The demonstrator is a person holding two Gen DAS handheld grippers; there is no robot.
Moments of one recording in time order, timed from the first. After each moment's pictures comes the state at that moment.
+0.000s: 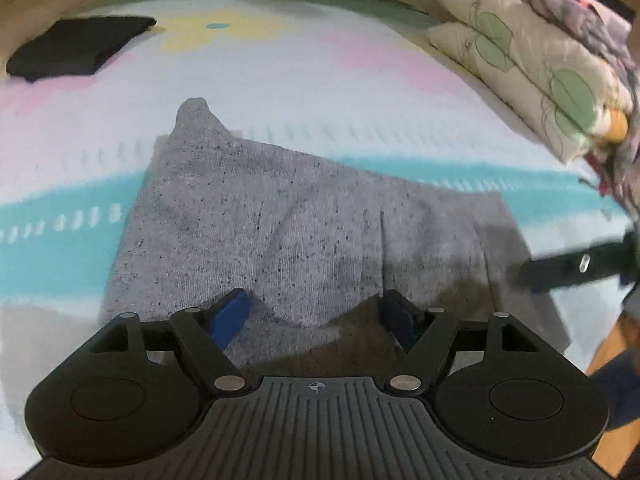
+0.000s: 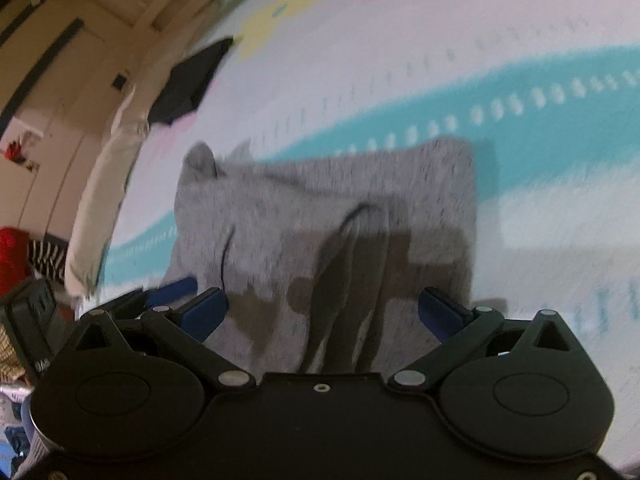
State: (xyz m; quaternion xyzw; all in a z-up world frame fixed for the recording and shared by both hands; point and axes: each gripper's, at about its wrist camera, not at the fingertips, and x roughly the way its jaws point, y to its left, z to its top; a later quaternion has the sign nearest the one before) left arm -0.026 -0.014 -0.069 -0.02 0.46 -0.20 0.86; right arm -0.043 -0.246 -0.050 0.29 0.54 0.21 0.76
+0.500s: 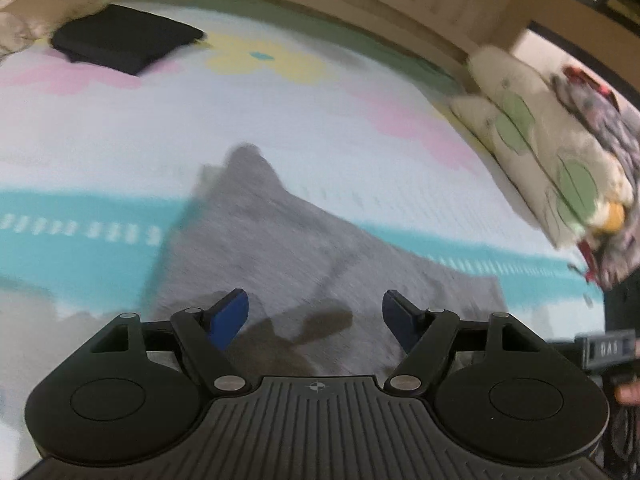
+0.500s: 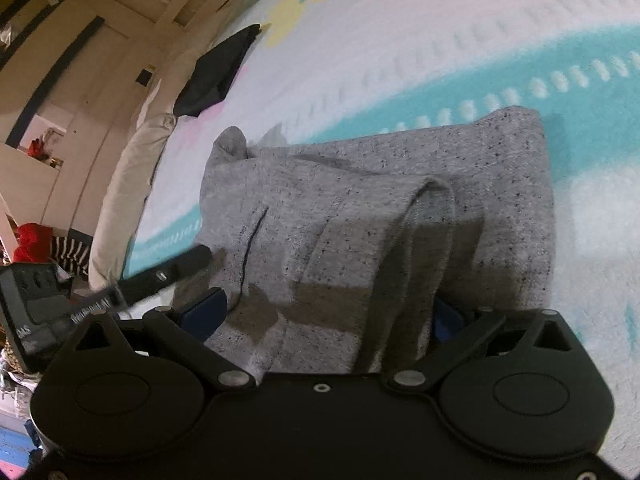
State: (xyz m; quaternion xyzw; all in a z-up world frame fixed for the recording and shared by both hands) left arm -0.022 0.032 -0.051 -0.13 0.42 -0.16 0.89; right arm -0.038 -0.220 -0.062 0.32 0.52 0.25 0.75
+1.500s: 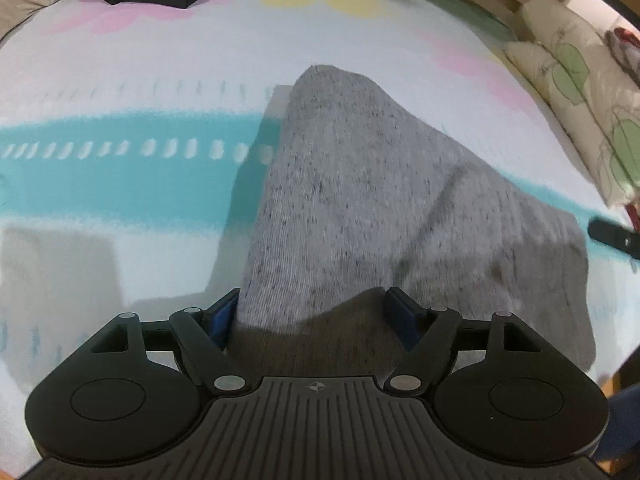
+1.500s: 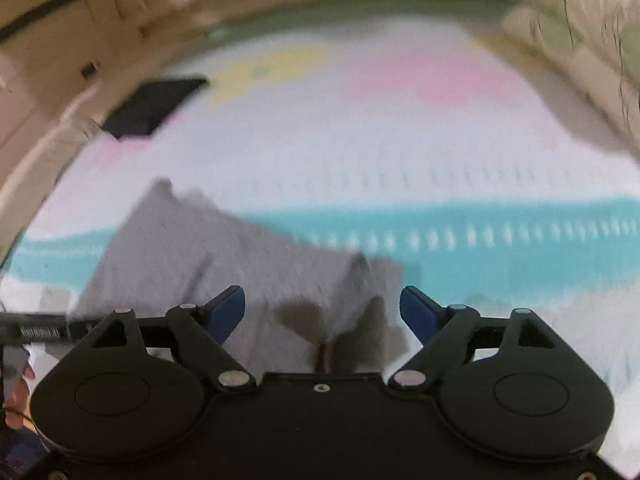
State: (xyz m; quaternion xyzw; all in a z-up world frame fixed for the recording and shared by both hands) left arm -0.038 0.041 -0.080 -0.09 0.51 -0.11 0.85; right arm -0.051 -0.232 -0.005 0.12 0.43 0.11 0.89
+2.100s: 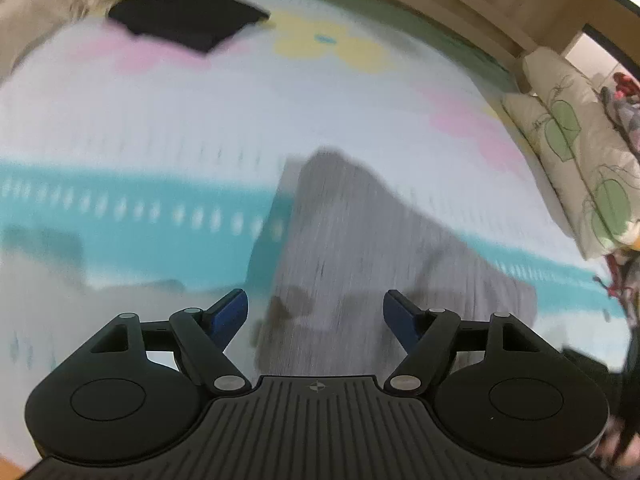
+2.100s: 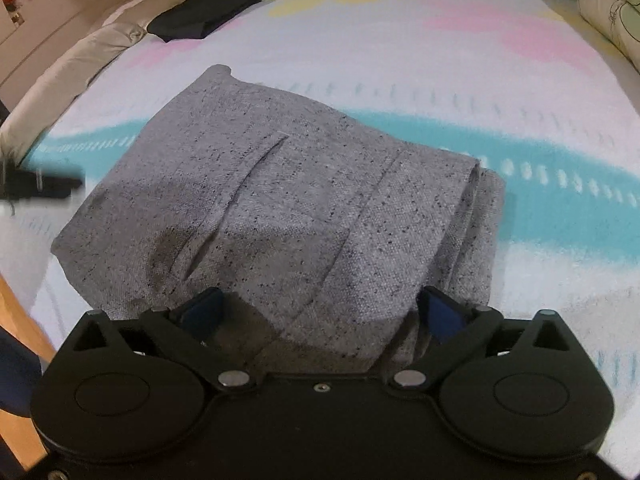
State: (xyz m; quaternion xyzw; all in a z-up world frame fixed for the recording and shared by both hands) left arm -0.015 0.062 -0.013 -0.12 0.48 -0.09 0.86; right arm -0.064 -0.173 -0.047 0.06 0.51 0.19 0.84
